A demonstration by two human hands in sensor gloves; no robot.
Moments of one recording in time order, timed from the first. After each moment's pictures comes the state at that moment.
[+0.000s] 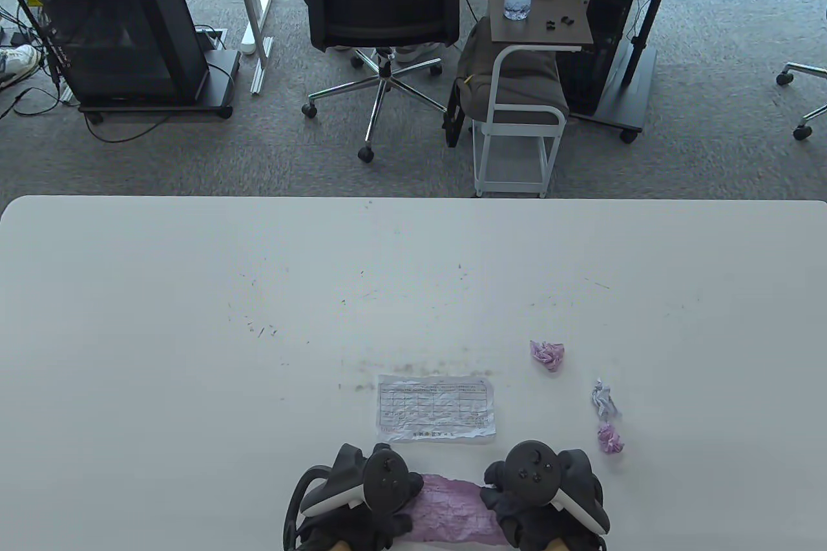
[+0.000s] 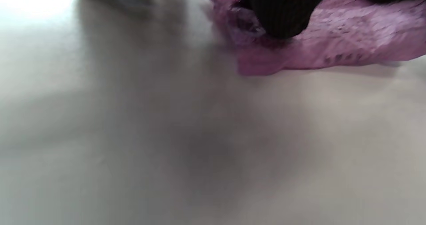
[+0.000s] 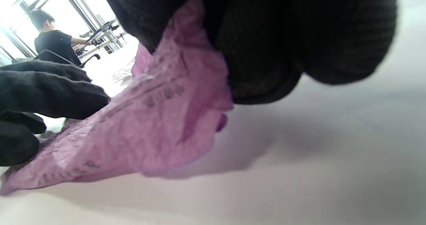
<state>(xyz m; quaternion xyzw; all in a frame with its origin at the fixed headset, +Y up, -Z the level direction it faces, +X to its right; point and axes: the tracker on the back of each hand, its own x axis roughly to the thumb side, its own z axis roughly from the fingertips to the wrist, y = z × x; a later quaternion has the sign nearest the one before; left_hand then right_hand) -0.106 -0.779 -0.211 -0.34 -0.20 0.05 0.92 0.132 -0.764 -0.210 0.09 0.16 0.96 0.21</state>
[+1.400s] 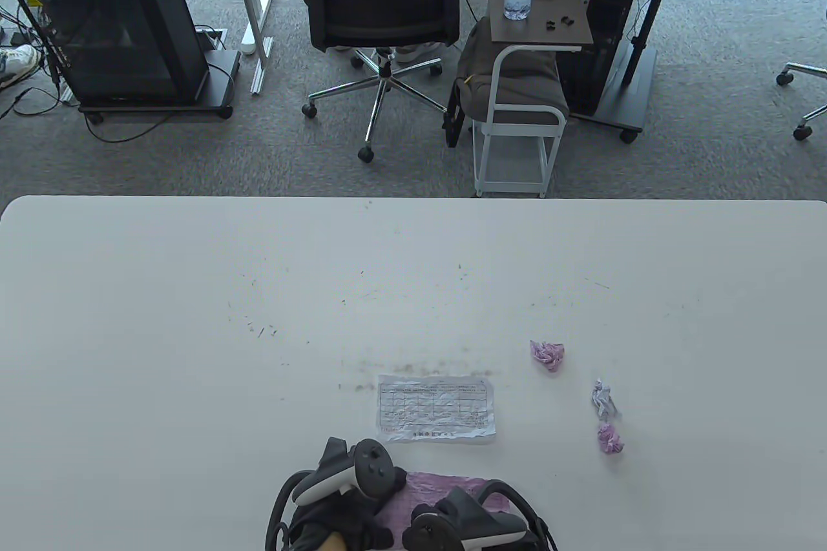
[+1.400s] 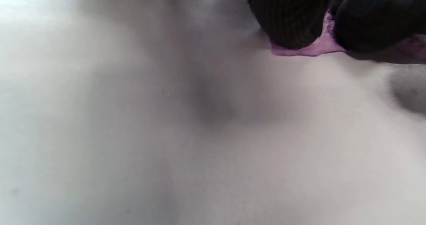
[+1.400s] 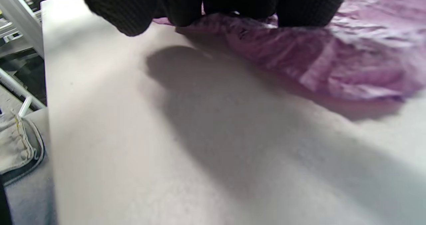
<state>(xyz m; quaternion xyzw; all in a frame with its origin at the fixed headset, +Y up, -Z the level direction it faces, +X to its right) -0.124 -0.788 -0.217 -0.43 -0.13 0.08 0.89 0.039 -0.769 -0.173 0.39 0.28 0.87 0.01</state>
